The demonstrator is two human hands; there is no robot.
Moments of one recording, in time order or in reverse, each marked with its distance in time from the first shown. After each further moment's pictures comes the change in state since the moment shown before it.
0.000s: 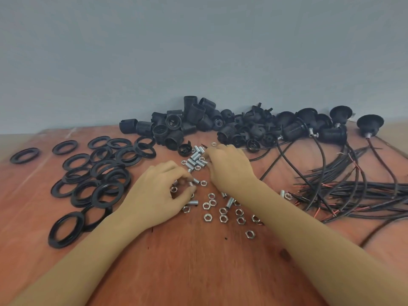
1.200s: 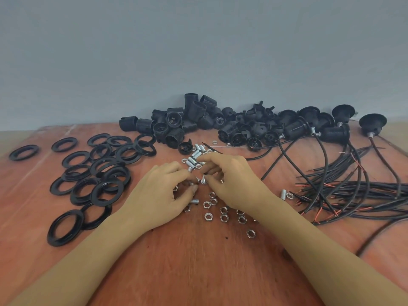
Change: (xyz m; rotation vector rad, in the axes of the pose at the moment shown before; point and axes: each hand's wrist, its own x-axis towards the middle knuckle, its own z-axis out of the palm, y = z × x) left_hand 0.000 0.000 0.004 -0.010 -0.014 0.084; right_hand -0.034 0.003 -0.008 0.653 0.052 -0.163
